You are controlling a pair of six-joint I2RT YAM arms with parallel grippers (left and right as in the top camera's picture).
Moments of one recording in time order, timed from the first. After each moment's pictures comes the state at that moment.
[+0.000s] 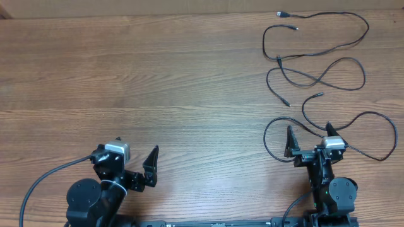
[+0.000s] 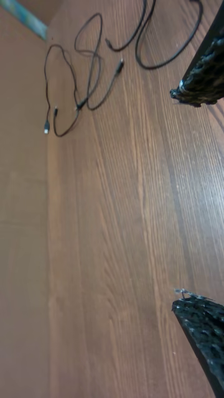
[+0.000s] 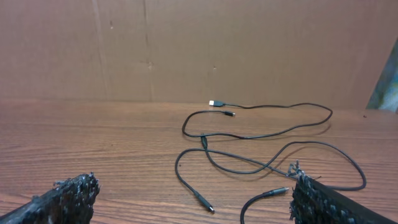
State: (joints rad) left arm -0.11 0.24 0.57 -0.68 0.19 -0.10; right arm 0.04 0.01 0.02 -0.04 -0.02 -0.01
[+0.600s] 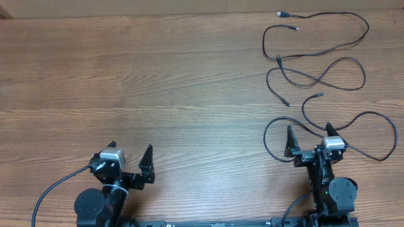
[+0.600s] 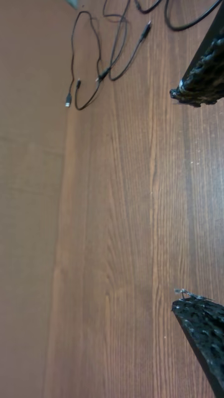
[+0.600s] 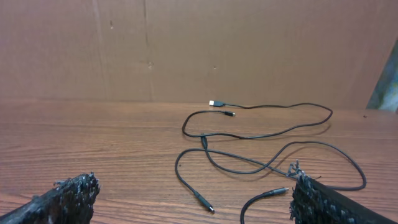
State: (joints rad) left arm 0.00 0.02 0.33 -0.56 0.19 -0.15; right arm 0.04 0.01 0.02 -0.03 -0.02 -0.01
